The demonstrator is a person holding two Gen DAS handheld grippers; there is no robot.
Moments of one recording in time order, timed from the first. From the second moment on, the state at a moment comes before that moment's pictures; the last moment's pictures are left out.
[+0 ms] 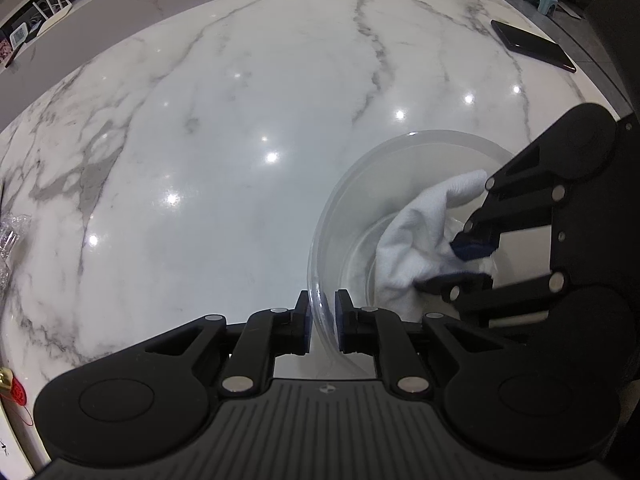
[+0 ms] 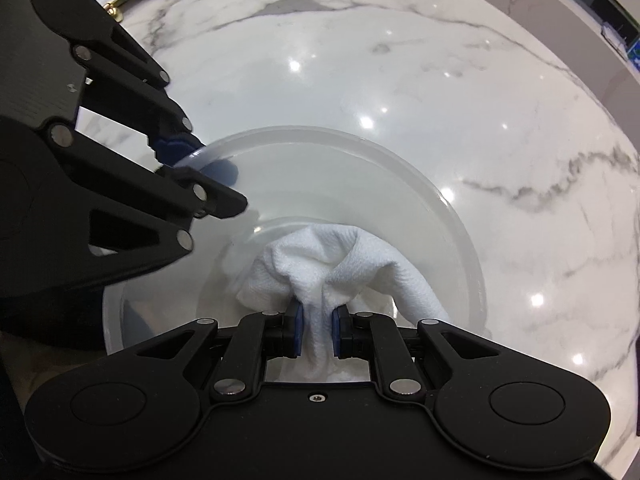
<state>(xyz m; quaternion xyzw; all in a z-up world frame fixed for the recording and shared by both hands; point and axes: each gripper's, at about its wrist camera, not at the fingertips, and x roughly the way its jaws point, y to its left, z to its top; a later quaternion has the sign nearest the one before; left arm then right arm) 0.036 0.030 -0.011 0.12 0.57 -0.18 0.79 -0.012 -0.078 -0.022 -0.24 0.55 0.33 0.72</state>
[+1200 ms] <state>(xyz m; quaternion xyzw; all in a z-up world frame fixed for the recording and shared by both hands) 0.034 0.028 -0.012 0.13 0.57 -0.18 0.79 -0.036 -0.093 -0.010 -0.22 0.54 0.31 0.75</state>
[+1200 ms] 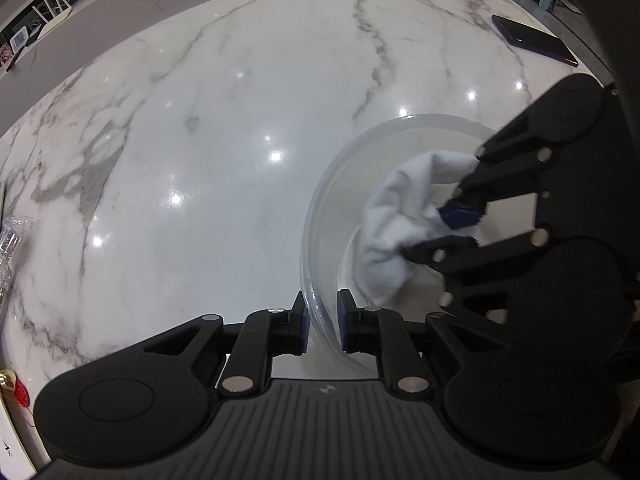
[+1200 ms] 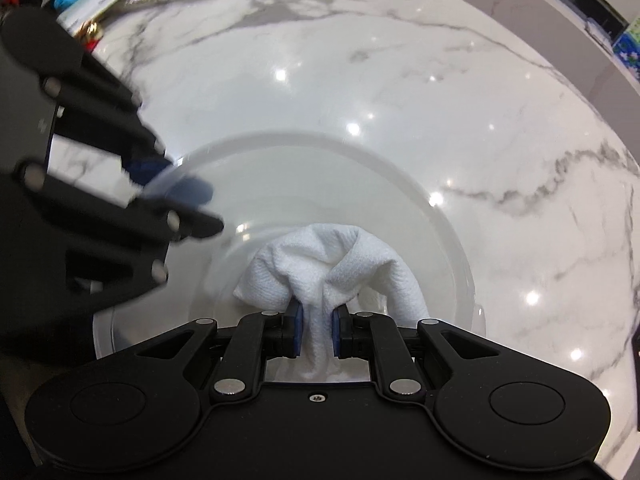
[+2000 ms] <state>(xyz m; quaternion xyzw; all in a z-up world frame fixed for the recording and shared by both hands) 0.038 0.035 -0.014 0.13 0.57 -0.16 0.79 0.013 -0.055 -0.027 -0.21 0.57 0.42 0.68</state>
